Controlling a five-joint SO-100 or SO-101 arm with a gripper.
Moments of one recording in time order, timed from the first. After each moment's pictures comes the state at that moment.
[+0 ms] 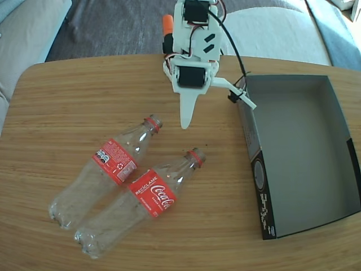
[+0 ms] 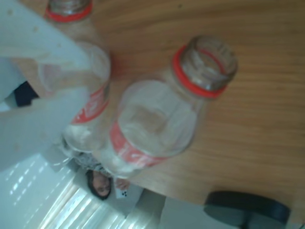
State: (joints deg) arm 1.2 174.5 153.9 61.1 -8.3
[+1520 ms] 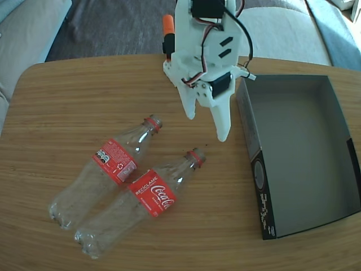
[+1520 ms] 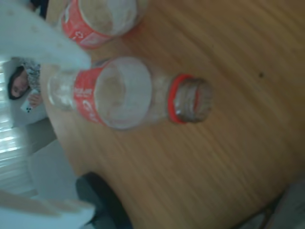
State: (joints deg) arm -4.9 125.9 112.6 82.3 -45.5
